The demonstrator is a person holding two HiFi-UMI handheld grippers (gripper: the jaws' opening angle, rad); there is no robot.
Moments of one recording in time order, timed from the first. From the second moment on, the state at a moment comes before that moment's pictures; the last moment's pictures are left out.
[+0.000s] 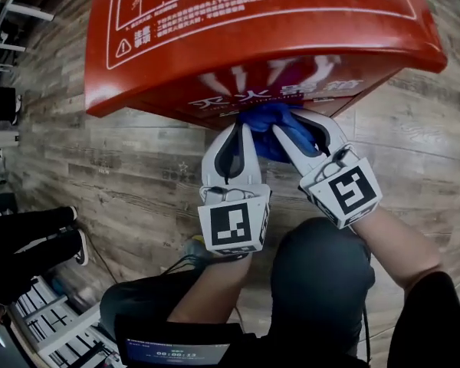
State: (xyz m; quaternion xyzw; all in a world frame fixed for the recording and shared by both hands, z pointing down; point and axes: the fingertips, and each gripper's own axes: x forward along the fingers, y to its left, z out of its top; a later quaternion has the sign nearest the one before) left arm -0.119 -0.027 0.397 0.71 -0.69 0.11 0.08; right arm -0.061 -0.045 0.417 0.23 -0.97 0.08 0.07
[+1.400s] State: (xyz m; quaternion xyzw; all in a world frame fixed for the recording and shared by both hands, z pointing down) left arm -0.140 -0.020 0.272 0.78 -0.61 0.12 0.03; right arm -0.076 -0.032 0.266 0.26 -0.97 0.04 -0.02
